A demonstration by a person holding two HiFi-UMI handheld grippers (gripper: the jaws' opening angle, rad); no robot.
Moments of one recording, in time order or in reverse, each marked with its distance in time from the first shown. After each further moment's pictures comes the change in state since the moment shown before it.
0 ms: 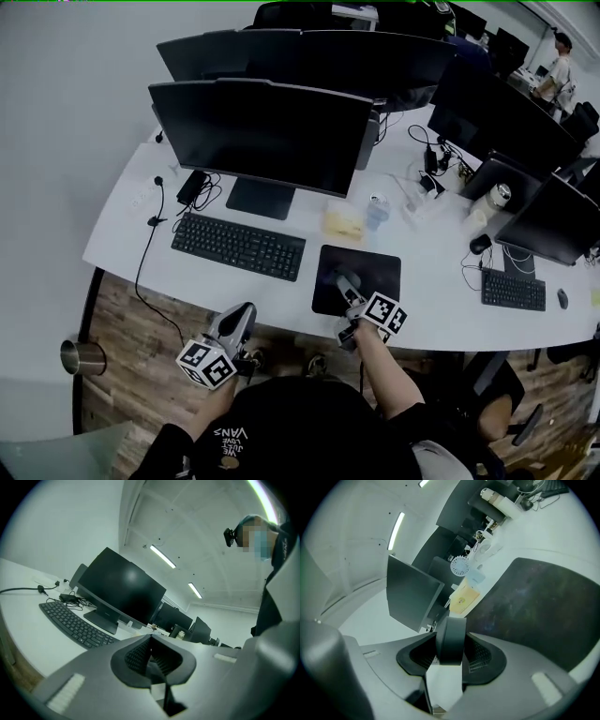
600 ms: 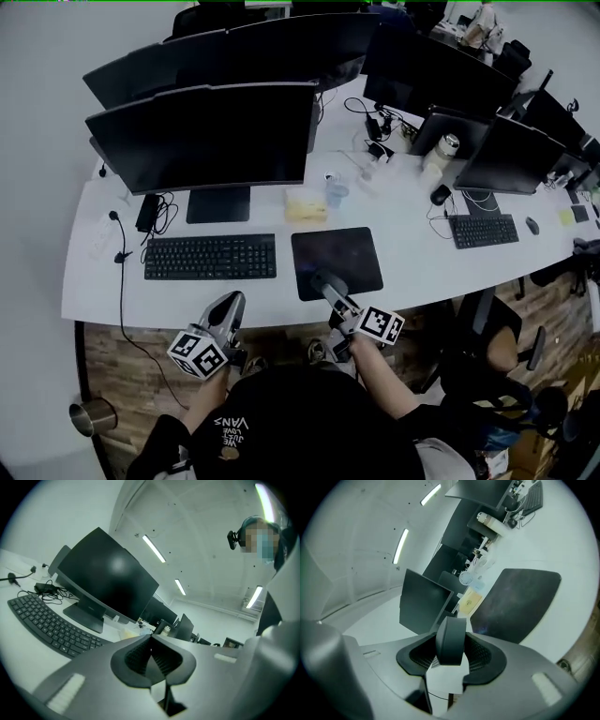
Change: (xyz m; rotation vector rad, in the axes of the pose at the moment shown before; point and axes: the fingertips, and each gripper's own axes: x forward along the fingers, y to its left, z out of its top) left arm 0.036 0.014 0.013 -0.016 0.114 -0.229; right arm -0.071 0.047 -0.040 0.046 -0.167 0.041
